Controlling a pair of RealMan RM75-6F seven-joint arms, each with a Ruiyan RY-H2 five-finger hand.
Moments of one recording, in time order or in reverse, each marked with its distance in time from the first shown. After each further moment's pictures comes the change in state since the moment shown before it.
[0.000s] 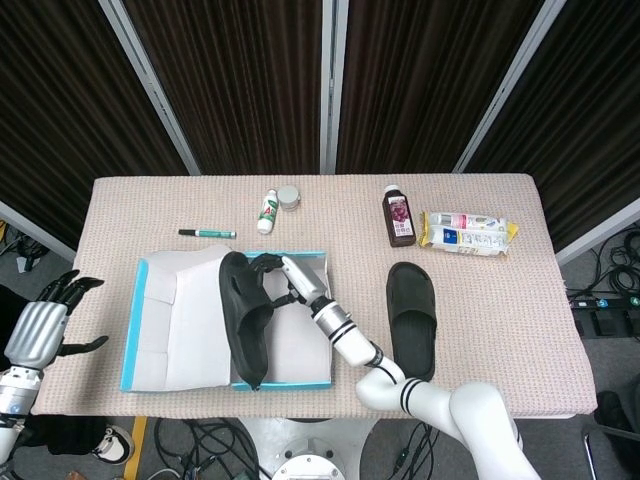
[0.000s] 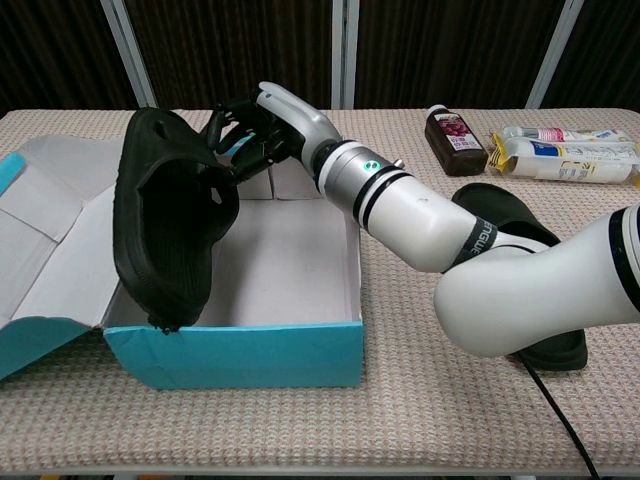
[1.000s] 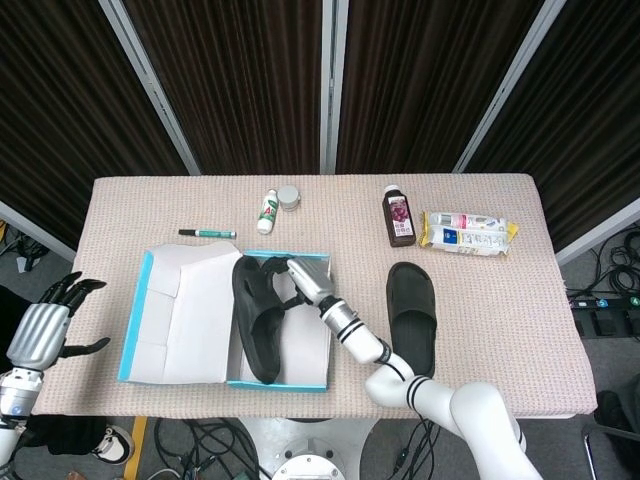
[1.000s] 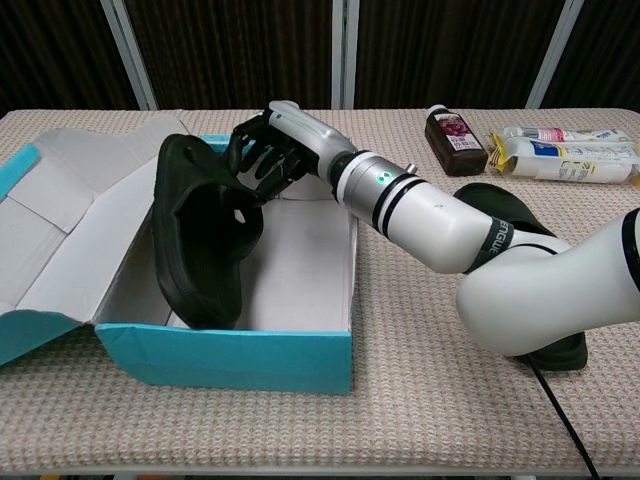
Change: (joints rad) left arm 0.002 -0.008 0.003 0.008 0.007 0.004 -0.007; right arm -0.007 0.010 -0.056 0.059 -0.034 -0.031 -0.084
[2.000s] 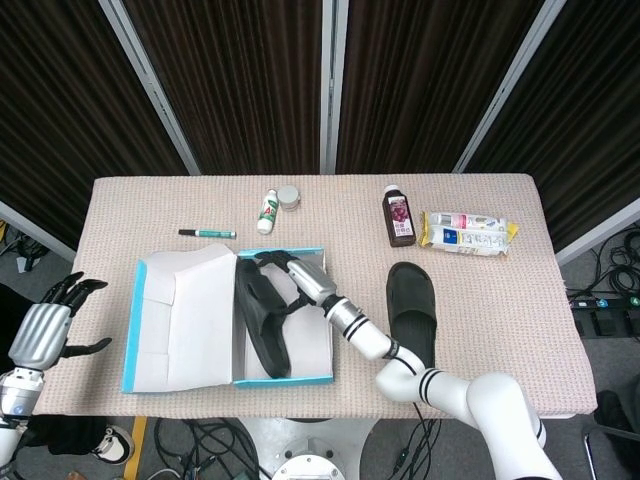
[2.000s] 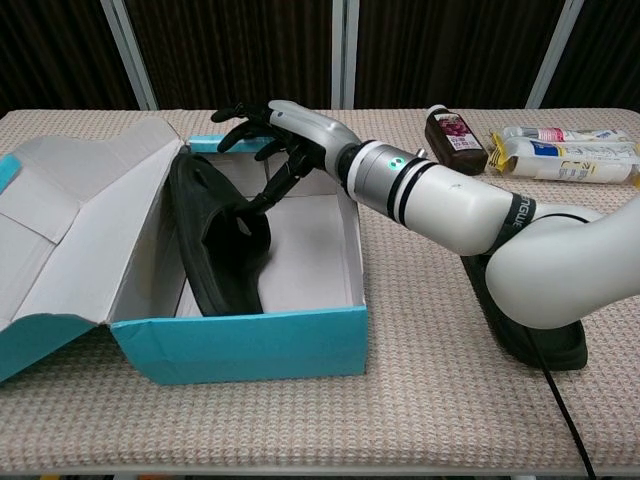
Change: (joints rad) left arm -0.002 -0.005 0.001 0.003 0.002 -0.002 -0.008; right arm 0.000 0.122 -0.028 -0.142 -0.022 -0.059 0.023
